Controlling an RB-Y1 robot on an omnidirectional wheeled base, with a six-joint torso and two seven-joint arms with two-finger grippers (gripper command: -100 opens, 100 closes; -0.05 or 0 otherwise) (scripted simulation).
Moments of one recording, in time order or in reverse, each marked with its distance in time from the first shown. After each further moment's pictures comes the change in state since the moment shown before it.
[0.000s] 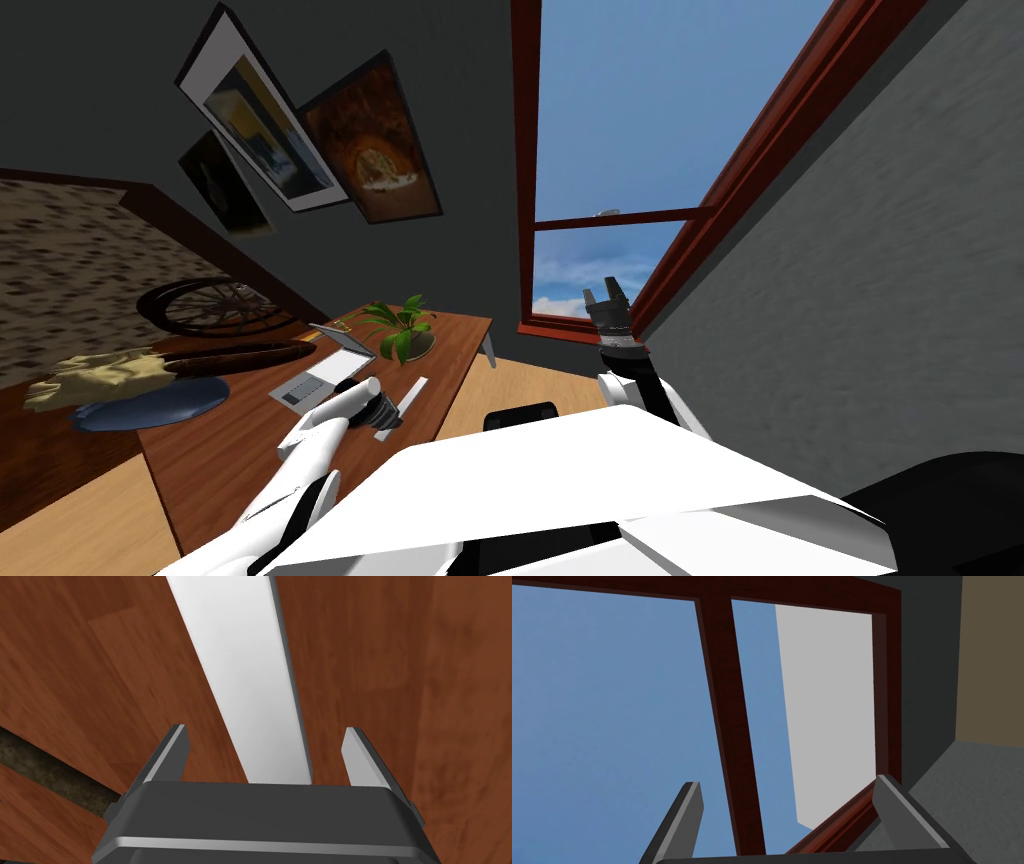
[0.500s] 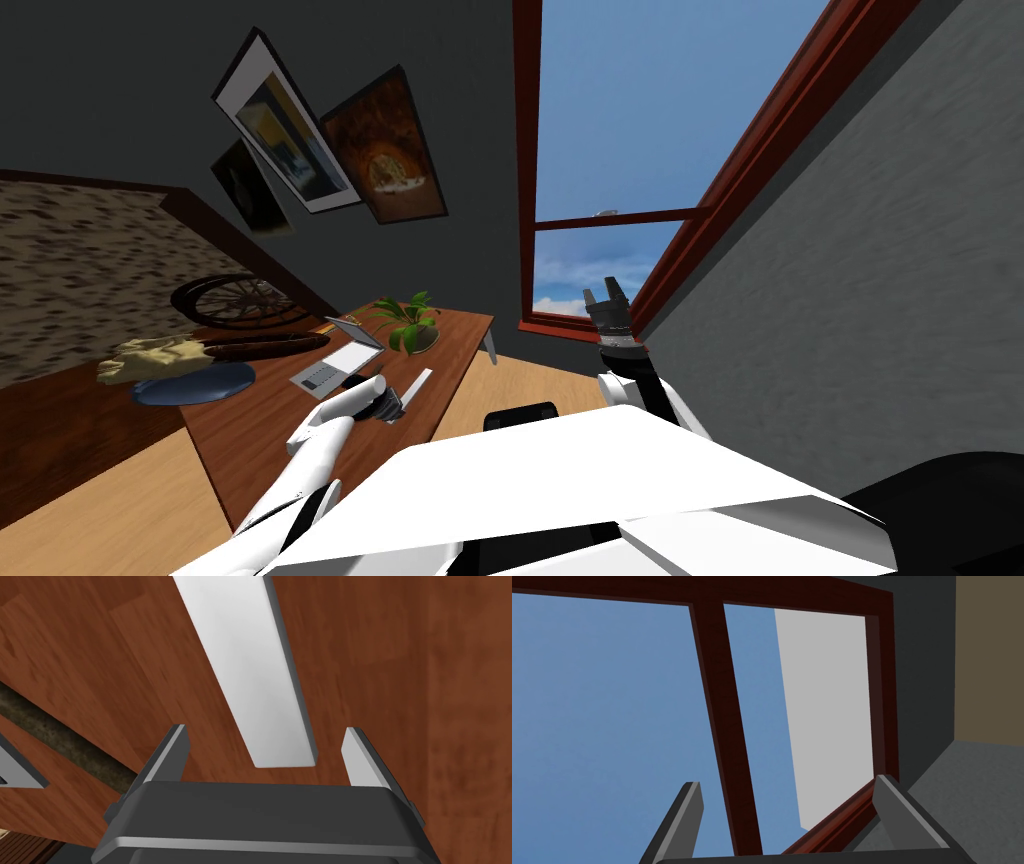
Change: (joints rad) left arm 0.031 -0.019 -0.044 -0.097 -0.017 -0.079 -0.024; right arm 0.000 0.000 0.000 0.000 0.000 0.000 0.000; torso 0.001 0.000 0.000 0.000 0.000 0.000
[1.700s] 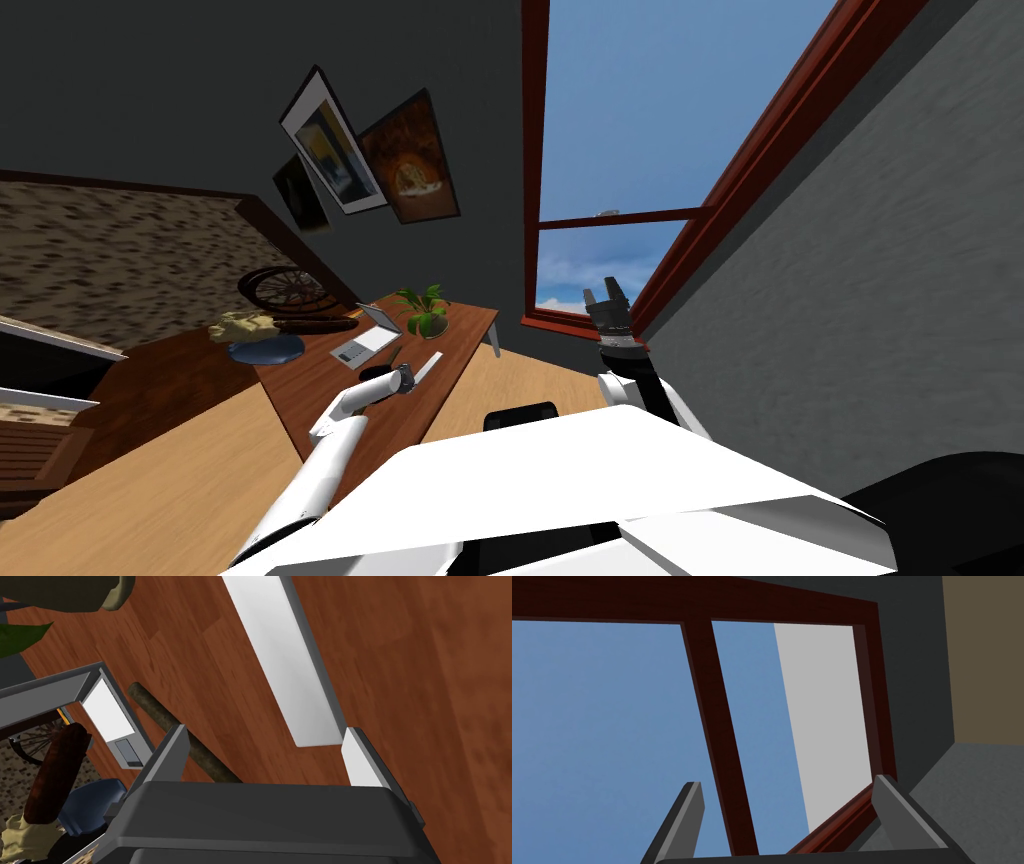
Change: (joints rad) left arm 0.083 -0.055 -0.108 -0.267 -0.052 -0.253 -0.067; right arm 0.000 0.000 0.000 0.000 0.000 0.000 0.000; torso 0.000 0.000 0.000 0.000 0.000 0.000
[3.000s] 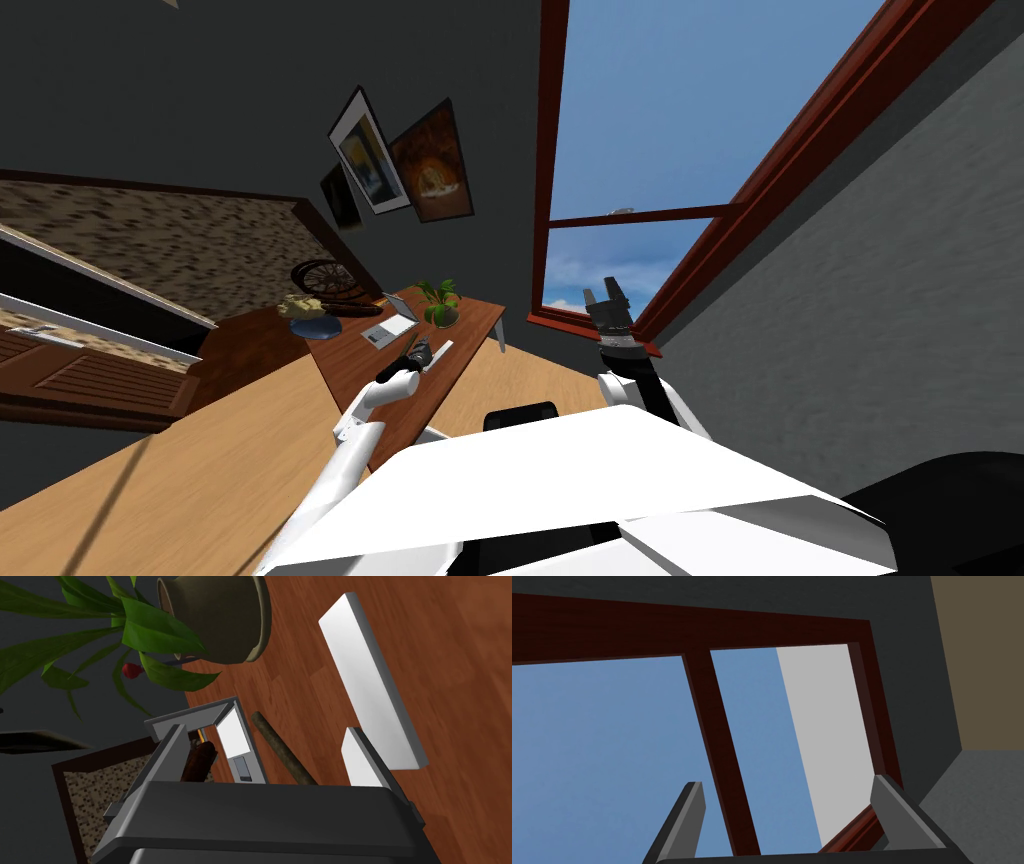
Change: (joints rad) left arm 0.102 -0.084 -0.121 -0.286 -0.074 -0.333 -0.084; right arm 0.000 0.000 0.000 0.000 0.000 0.000 0.000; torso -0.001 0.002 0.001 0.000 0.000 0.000
